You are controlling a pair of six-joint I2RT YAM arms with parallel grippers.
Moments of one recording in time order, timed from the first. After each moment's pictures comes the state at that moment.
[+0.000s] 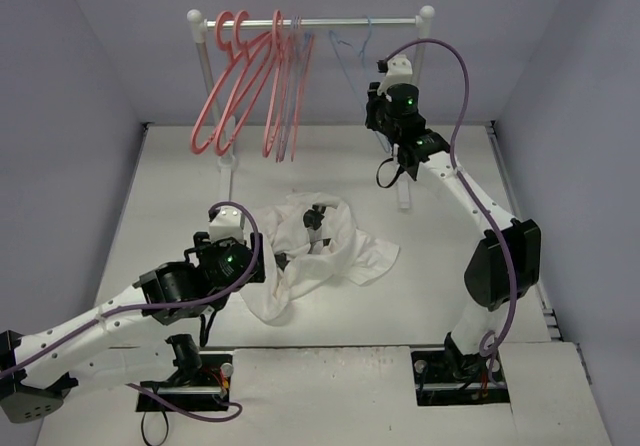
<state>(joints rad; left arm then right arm) -1.06 0.85 0.92 -0.93 -0.75 -0.77 0.40 1.73 1.58 -0.06 0.19 0.13</state>
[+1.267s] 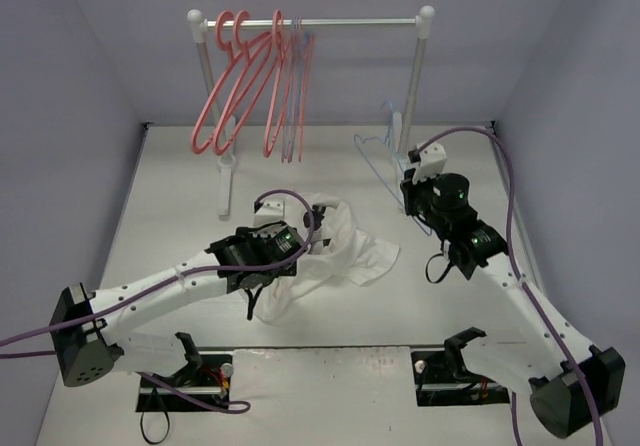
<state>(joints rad) -0.99 1.25 1.03 -0.89 -0.61 -0.86 0.41 0.99 0.84 -0.15 0.10 -0.02</state>
